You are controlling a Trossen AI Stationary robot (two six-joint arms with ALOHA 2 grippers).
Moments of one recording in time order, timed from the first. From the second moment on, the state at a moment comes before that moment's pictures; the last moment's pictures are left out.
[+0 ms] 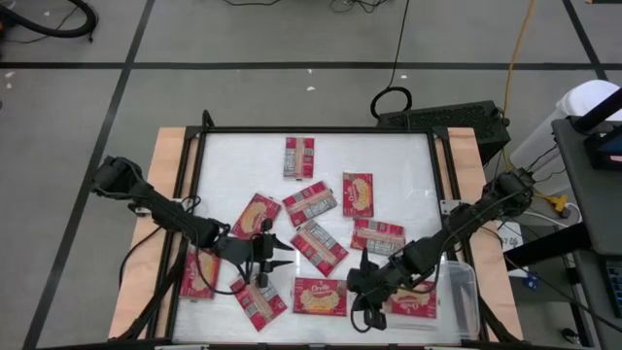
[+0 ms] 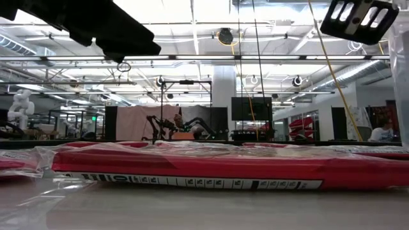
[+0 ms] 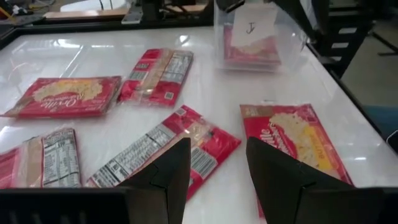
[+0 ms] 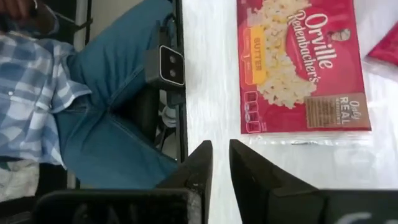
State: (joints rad) left arm -0.49 1.44 0.63 0.38 -0.39 -0.17; right arm 0.59 1.61 1.11 -0.34 -0.11 0.82
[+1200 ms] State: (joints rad) left arm -0.49 1.44 0.63 0.39 -0.39 -0.14; right arm 0.52 1.53 1.11 -0.34 -0.13 0.74
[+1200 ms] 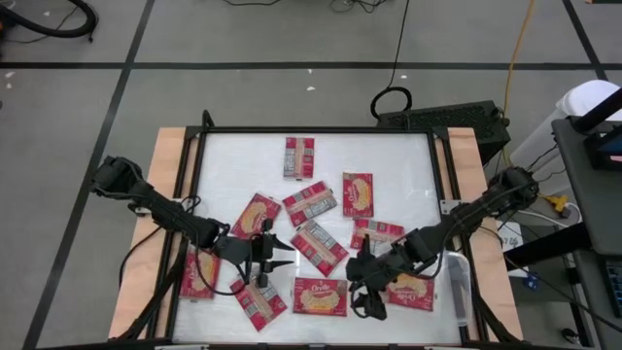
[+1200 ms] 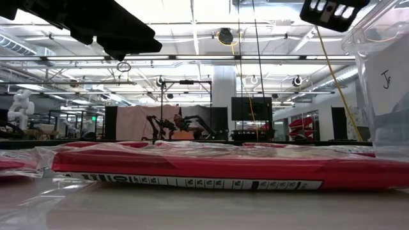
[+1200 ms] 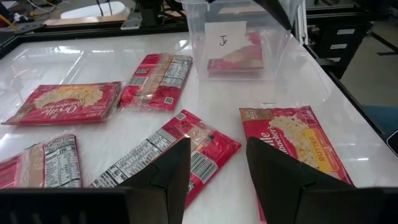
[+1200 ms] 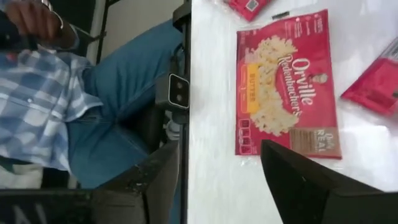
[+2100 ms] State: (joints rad) left arm -0.49 1.44 0.63 0.40 -0.39 -0.13; right arm 0.44 1.53 1.10 -0.56 0.71 0.46
